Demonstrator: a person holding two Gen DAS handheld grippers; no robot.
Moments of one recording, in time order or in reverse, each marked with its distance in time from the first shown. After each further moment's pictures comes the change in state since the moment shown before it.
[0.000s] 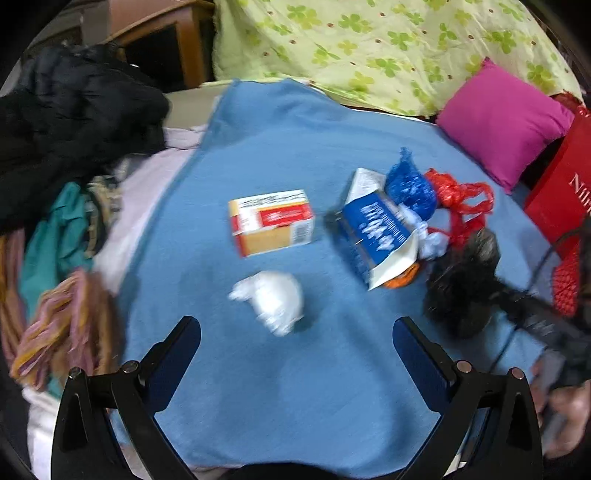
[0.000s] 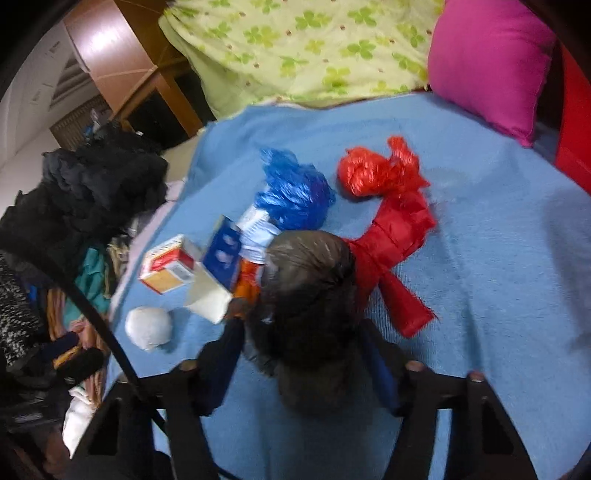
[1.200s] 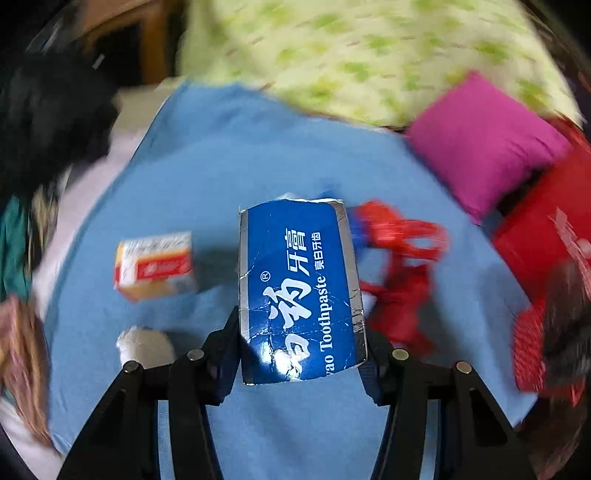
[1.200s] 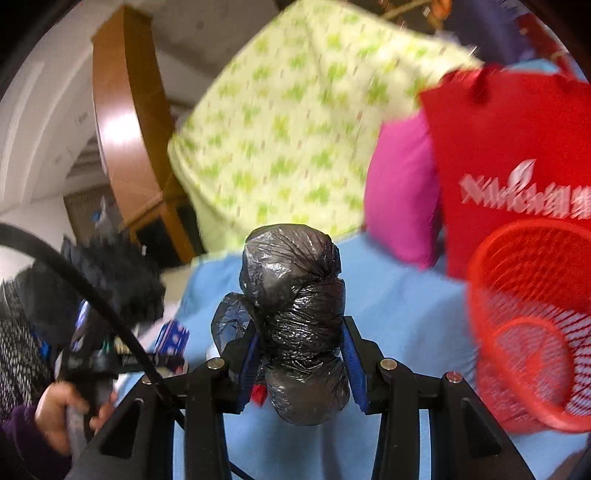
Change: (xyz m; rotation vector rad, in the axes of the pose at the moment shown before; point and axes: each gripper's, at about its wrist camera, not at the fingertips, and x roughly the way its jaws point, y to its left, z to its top) left arm 0.007 -0.101 0.050 -0.002 -0.028 -0.133; right arm -0.208 -0.085 -0.027 0.011 -0.609 -0.063
